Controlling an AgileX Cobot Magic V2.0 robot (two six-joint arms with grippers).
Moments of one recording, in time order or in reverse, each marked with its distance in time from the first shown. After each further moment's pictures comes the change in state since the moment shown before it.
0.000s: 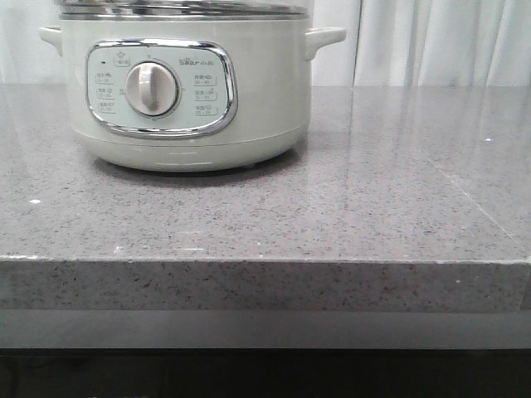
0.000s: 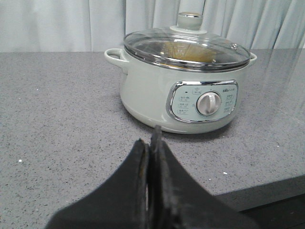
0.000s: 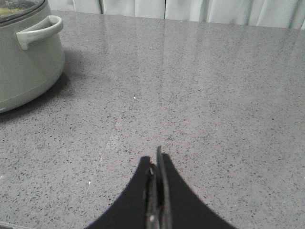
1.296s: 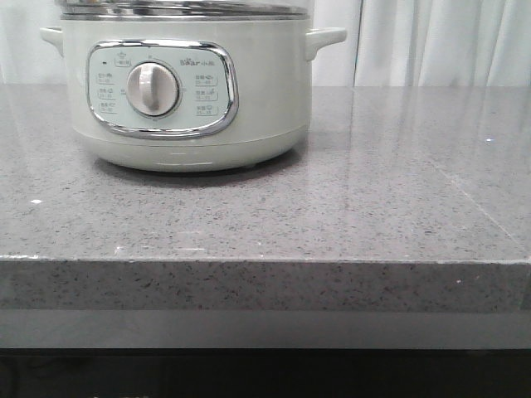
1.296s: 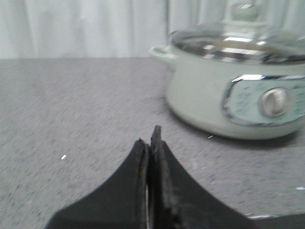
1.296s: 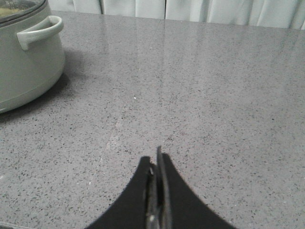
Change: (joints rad) left arm 0.132 0.000 0.244 0.071 -0.286 0.002; right arm 0.000 0.000 0.000 0.000 0.000 0.000
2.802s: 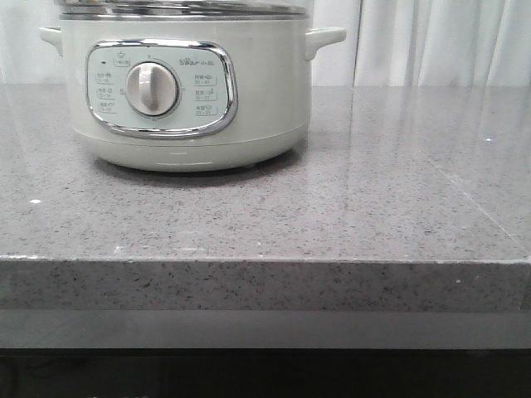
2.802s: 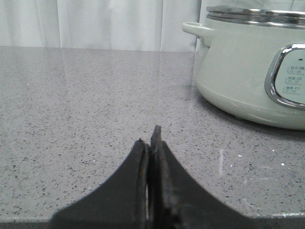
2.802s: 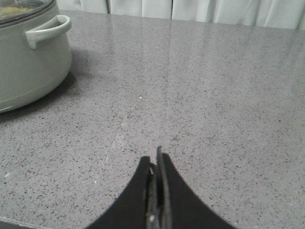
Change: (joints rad) left arm 0.061 0.000 0.262 -0.020 -0.316 0.001; right arm 0.022 -0.002 0.000 0.000 0.001 0.000
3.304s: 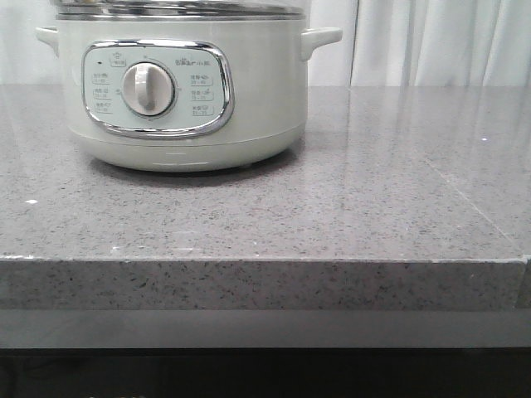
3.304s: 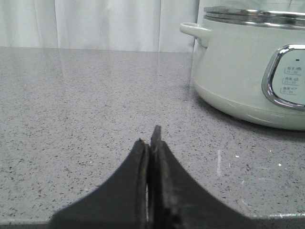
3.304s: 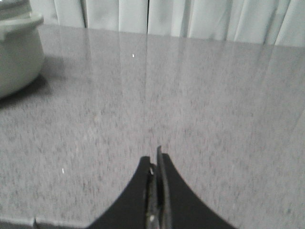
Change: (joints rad) left arm 0.000 0.000 0.000 0.000 -0.001 0.000; right arm 0.000 -0.202 0.265 -0.142 -0.181 0.115
